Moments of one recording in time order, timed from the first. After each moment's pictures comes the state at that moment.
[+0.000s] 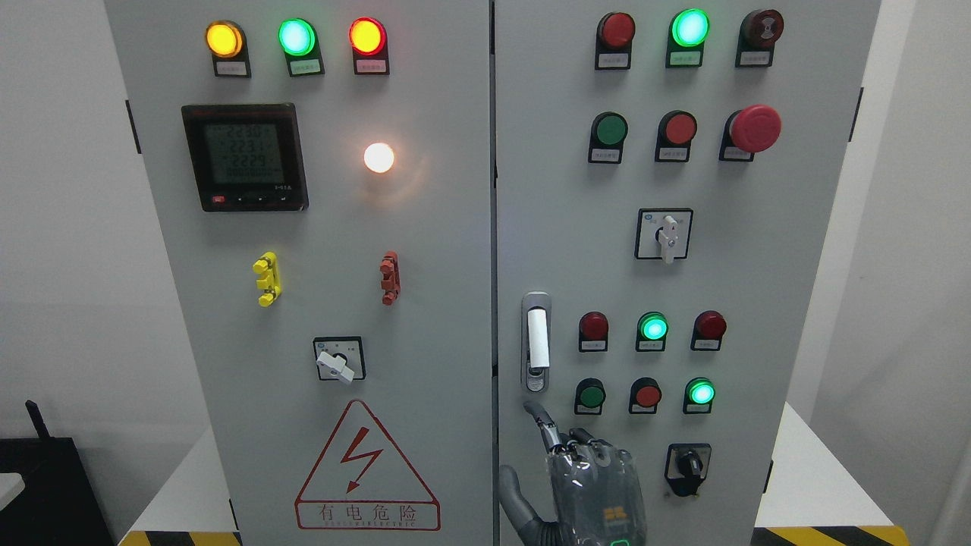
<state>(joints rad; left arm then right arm) 0.11 -0.05 0.00 0.00 0.11 -0.11 -0.07 -0.26 0.10 0.36 -1.68 1.32 0.12 -0.34</state>
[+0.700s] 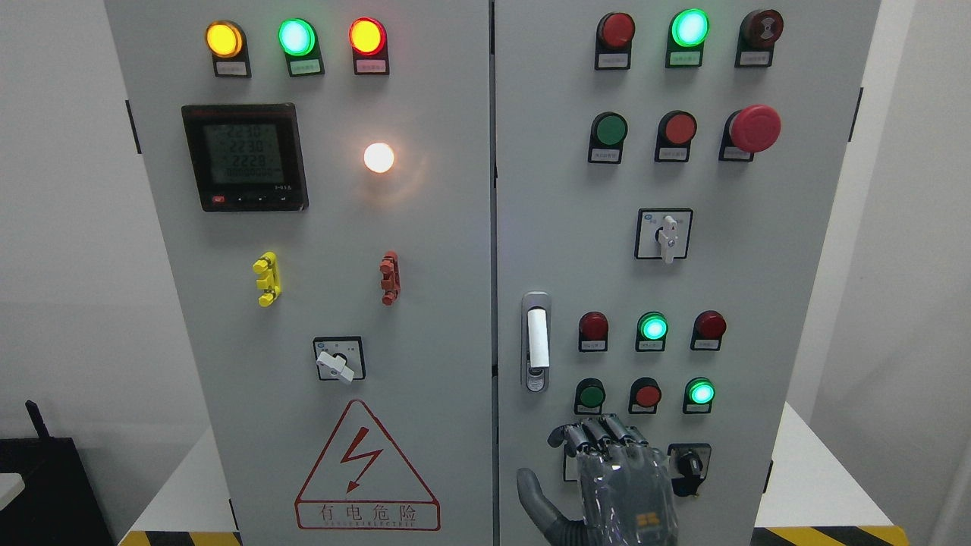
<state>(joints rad) 0.11 -0.05 0.00 0.00 0.11 -0.11 -0.07 -0.25 0.09 0.32 -1.74 1.31 0.08 -0.39</state>
